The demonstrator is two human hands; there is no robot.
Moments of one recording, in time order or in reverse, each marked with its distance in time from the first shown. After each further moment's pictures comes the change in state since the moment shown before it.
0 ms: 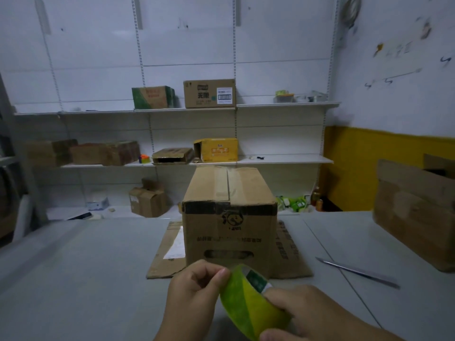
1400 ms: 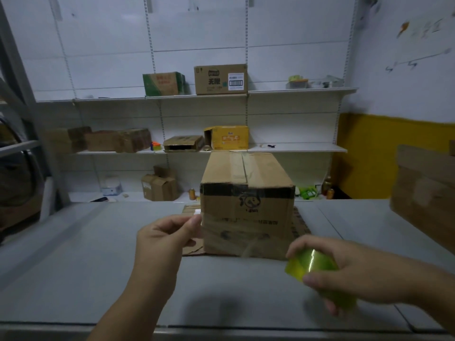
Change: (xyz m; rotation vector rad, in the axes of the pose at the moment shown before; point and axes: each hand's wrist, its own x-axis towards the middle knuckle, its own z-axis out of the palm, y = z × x) left_hand 0.017 0.032 -0.055 -0.290 0.205 -0.089; right_hand -0.005 -0.005 -0.055 0.215 -0.258 0.336
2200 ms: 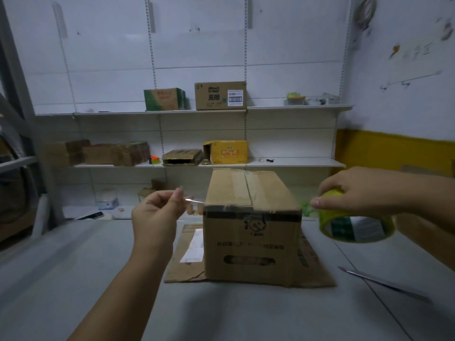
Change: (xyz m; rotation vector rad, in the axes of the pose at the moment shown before) left_hand 0.084 -0.002 0.001 0.003 0.108 0.165; right_hand 0.019 -0.060 -0.099 -0.876 0.462 0.178
